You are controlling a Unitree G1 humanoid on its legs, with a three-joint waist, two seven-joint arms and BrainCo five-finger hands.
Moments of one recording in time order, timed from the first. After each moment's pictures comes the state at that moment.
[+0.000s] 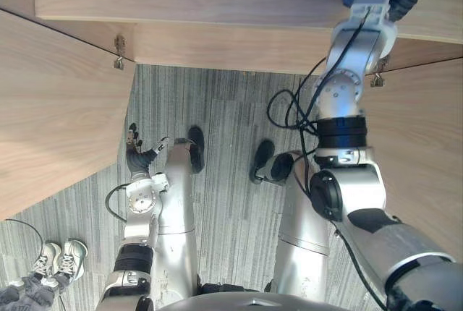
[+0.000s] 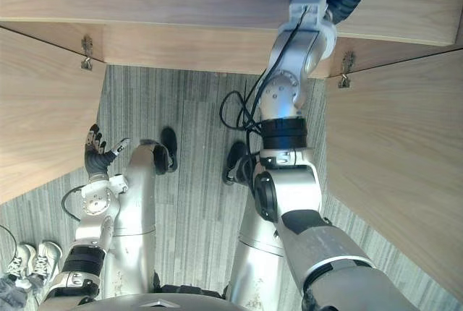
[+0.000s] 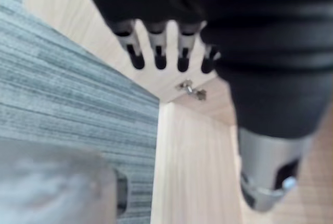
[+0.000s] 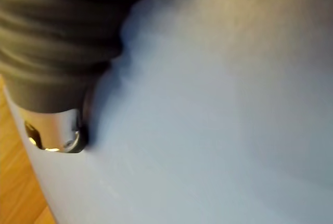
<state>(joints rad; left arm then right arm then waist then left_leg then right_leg) -0.17 0.03 0.10 0.33 -0.07 -0.22 0.35 -1.13 -0.20 -0.19 0.34 1.00 -0.44 -0.51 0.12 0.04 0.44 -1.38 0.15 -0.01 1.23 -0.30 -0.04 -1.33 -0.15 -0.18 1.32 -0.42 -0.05</state>
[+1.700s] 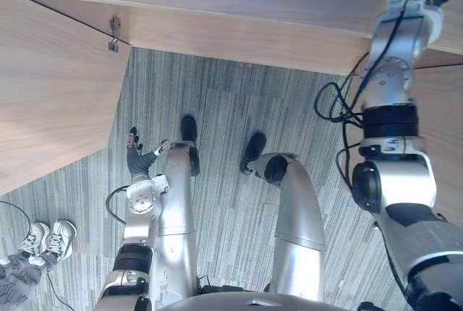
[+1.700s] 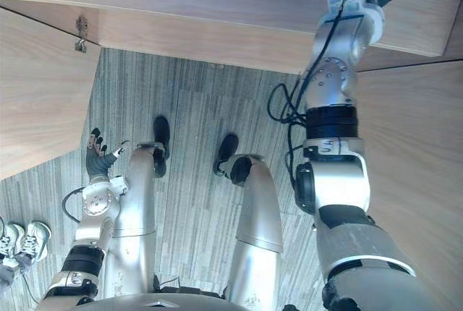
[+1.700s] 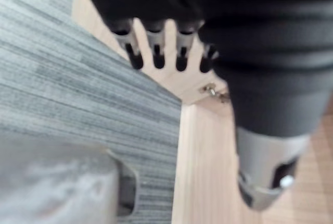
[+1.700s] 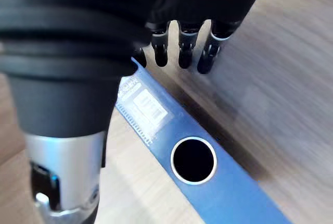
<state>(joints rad) -0.17 0.05 0.09 0.38 -0.09 -0.19 0.36 -1.11 -0.52 -0.08 0.46 1.01 -0.30 -0.41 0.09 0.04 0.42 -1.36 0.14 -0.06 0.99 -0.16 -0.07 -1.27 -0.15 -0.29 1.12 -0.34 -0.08</state>
